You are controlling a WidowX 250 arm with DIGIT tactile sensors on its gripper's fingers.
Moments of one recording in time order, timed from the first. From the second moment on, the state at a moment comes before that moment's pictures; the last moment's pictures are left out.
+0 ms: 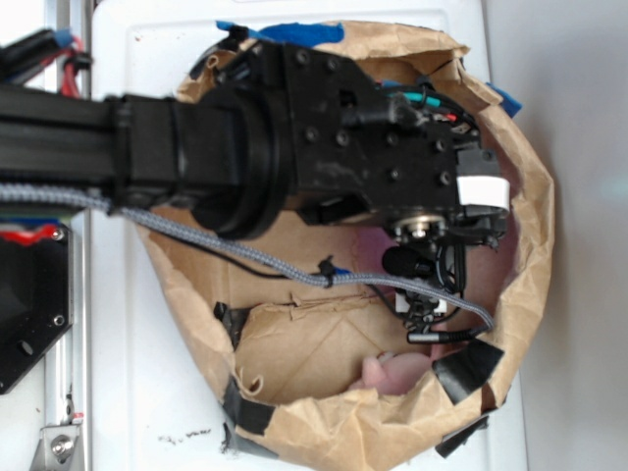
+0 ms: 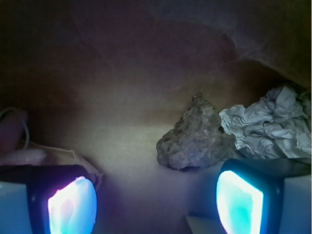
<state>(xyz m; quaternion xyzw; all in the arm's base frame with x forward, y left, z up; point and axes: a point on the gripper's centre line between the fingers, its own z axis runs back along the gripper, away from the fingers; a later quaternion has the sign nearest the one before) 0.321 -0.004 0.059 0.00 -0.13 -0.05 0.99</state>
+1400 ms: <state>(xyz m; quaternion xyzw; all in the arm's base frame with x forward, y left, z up) 0.355 0.009 0.054 -0.02 -0.14 -0.02 0.99</state>
